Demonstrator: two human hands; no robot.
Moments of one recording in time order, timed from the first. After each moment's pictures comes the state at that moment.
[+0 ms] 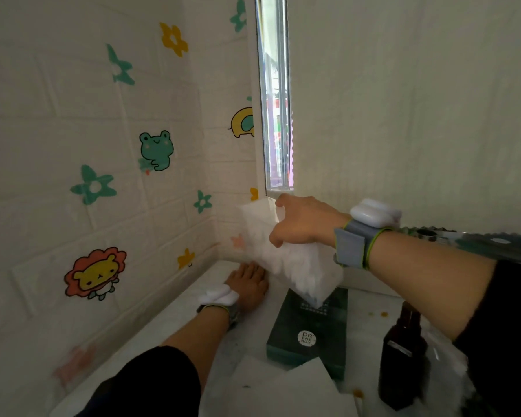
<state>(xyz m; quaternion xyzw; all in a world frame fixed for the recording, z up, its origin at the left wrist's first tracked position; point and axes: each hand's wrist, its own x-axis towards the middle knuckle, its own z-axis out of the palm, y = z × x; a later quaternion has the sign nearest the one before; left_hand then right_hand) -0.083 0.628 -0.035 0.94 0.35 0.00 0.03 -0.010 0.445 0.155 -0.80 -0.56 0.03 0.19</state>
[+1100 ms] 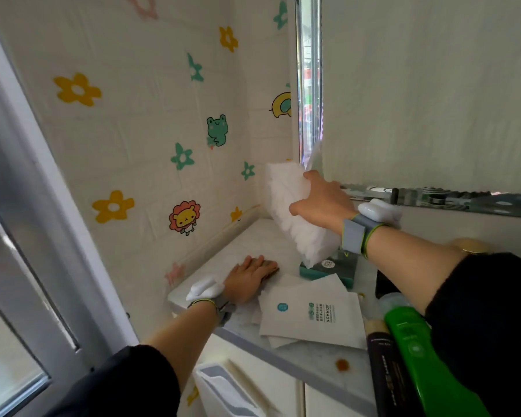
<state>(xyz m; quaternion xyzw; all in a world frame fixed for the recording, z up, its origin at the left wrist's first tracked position) -0.244 0.499 -0.021 0.93 0.36 -0.02 0.09 -0.080 0.386 0.131 -0.81 -0.49 0.03 0.32</state>
